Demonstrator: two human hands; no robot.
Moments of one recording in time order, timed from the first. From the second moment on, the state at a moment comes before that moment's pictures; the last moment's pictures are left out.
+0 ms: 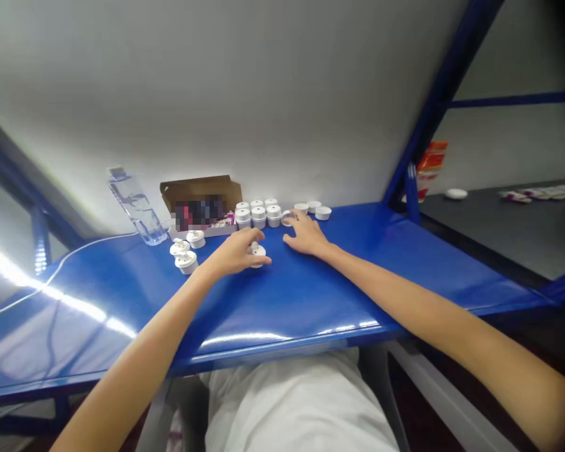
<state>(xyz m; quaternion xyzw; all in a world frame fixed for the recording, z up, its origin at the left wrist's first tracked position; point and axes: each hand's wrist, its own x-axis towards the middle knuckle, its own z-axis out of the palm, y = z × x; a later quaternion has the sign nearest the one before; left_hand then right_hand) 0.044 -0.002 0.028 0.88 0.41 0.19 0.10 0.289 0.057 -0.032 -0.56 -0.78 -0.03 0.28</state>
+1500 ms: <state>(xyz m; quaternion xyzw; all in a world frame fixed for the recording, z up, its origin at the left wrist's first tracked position) 0.039 0.015 0.020 0.68 0.39 0.40 0.48 0.264 0.025 -0.012 -0.25 -0.77 0.29 0.51</state>
